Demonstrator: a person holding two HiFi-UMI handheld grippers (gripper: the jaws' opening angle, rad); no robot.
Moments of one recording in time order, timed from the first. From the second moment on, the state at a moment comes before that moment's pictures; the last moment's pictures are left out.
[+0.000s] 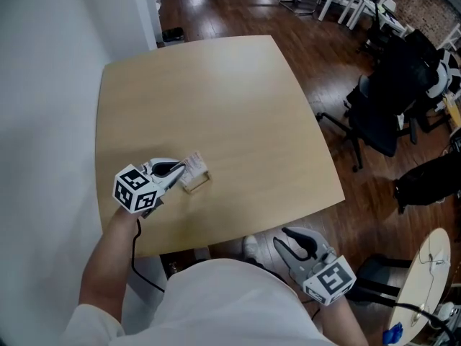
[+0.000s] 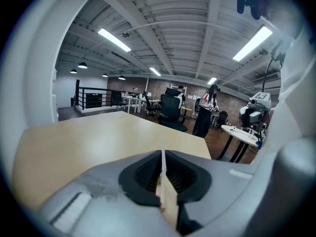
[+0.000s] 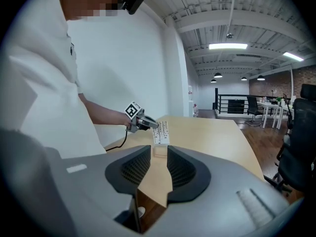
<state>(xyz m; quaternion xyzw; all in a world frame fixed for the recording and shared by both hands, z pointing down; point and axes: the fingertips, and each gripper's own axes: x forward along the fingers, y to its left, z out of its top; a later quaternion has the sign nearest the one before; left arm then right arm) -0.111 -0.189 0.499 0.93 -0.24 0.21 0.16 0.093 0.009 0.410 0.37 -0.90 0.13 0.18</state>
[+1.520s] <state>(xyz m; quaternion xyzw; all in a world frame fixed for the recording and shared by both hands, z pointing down) -0.288 0.037 0.445 0.76 -0.61 0.10 0.19 0.019 -0.051 0.433 0.04 -0.98 0.05 0.20</state>
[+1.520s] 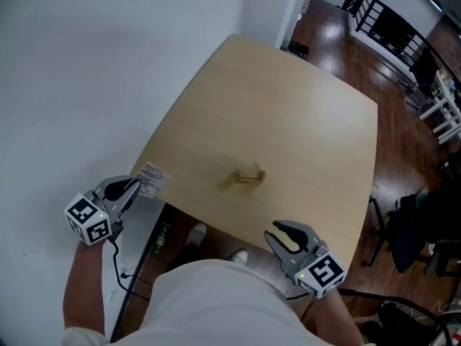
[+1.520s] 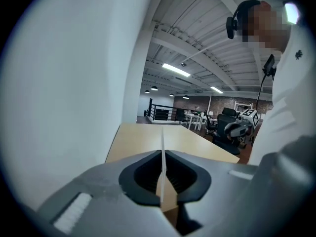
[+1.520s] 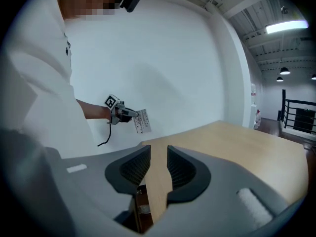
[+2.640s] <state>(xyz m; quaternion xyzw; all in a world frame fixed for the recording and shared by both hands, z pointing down) -0.149 -0.145 0.454 0.92 -0.31 0.20 0.14 0.105 0.011 0.413 0.30 -0.93 0.13 0.19</state>
